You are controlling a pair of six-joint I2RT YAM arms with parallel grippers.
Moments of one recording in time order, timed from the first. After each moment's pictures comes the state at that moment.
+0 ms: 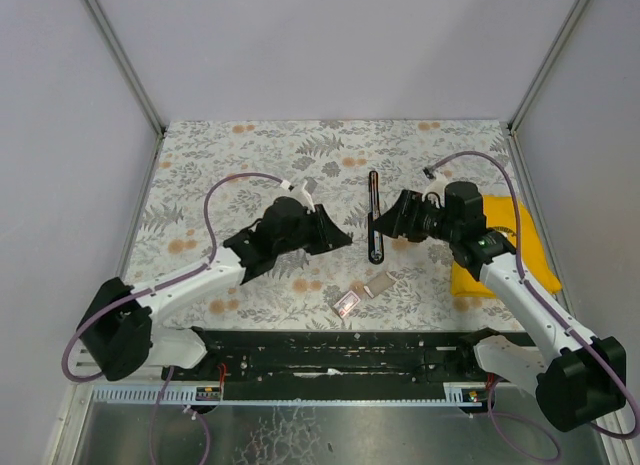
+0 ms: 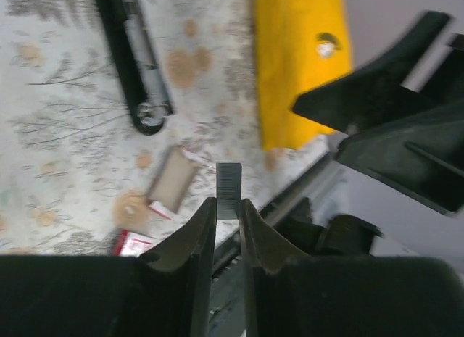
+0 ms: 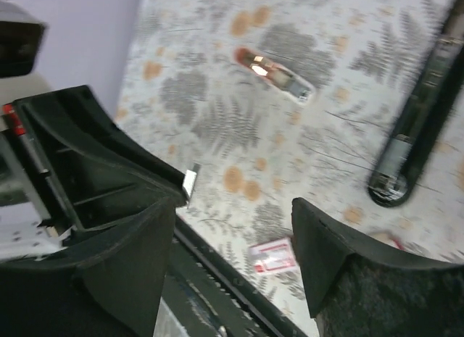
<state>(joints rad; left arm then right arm) -0.79 1.33 0.84 0.01 0.14 -0.93 0.34 1.05 0.76 -0.23 -0.46 0.60</state>
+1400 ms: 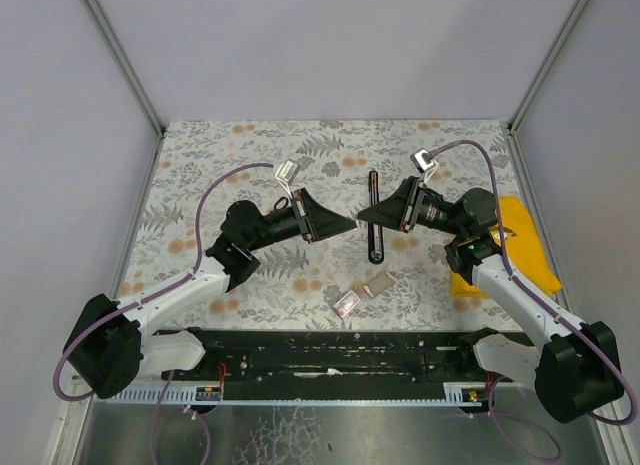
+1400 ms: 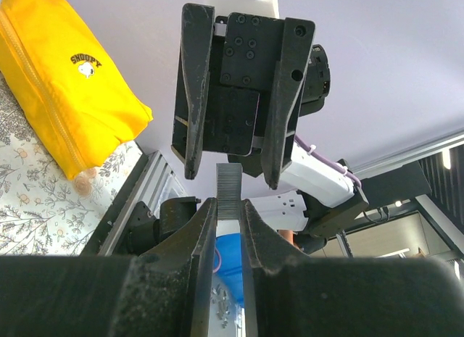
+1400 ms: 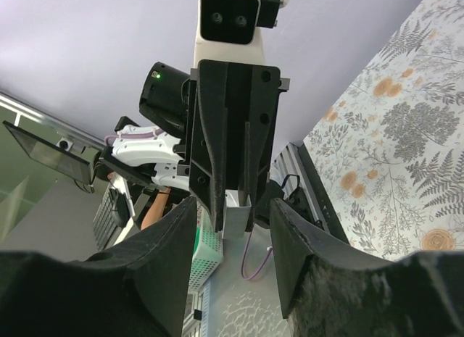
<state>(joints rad) -0.67 1.20 0.70 0.71 0.56 -1.25 0.36 1.09 0.67 0.69 -0.93 1.22</state>
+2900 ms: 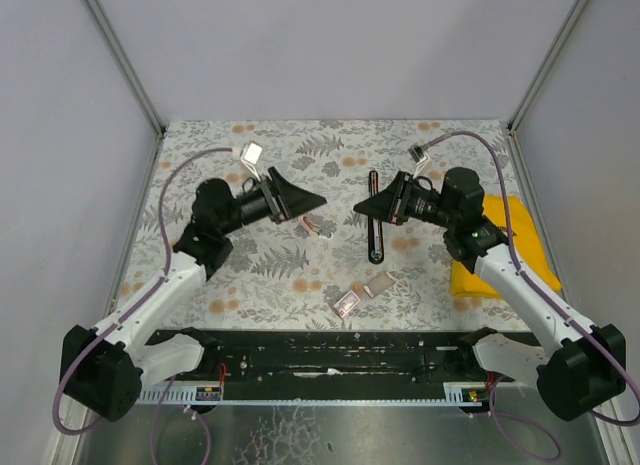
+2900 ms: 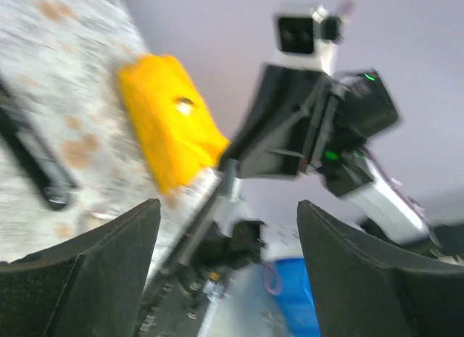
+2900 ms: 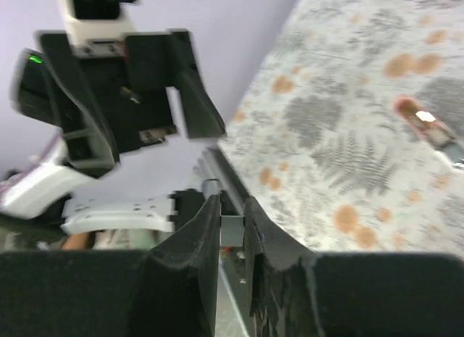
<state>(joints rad) -0.48 1.09 0.73 0.45 0.62 -1.11 0.41 1.10 0.80 0.22 -0.74 0.90</state>
